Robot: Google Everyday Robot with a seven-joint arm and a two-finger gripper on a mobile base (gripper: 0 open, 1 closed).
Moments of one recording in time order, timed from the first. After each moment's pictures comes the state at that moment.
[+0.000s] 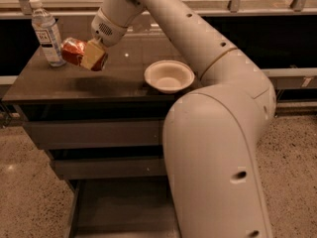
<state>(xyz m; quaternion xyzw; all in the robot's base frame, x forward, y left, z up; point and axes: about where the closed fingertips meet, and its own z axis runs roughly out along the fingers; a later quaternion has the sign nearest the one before) 0.682 0.177 0.888 -0.60 0.73 0.25 0.20</state>
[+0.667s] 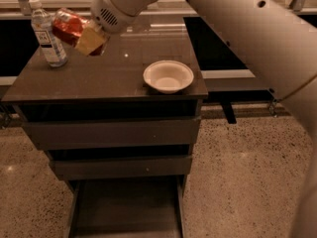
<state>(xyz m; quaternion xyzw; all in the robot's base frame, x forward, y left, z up) 0.611 0.156 0.980 -0.59 0.71 0.19 0.34</state>
